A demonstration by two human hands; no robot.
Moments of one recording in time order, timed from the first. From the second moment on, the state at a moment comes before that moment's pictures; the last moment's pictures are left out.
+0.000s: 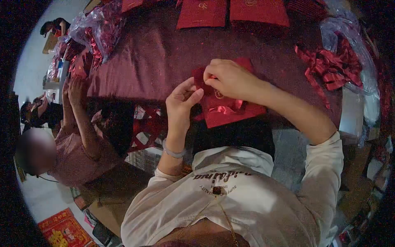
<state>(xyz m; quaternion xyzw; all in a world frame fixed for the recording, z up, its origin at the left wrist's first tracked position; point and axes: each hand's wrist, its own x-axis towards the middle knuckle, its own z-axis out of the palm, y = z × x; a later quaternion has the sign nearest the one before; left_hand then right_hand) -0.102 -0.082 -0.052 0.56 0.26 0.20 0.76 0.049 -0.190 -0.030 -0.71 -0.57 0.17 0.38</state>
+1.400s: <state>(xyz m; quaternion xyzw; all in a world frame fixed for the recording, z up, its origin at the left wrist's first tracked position) -0.101 -0.081 -0.055 0.59 0.28 0.20 0.73 0.031 -0.197 -0.037 -0.67 -0.64 -0.03 0.36</state>
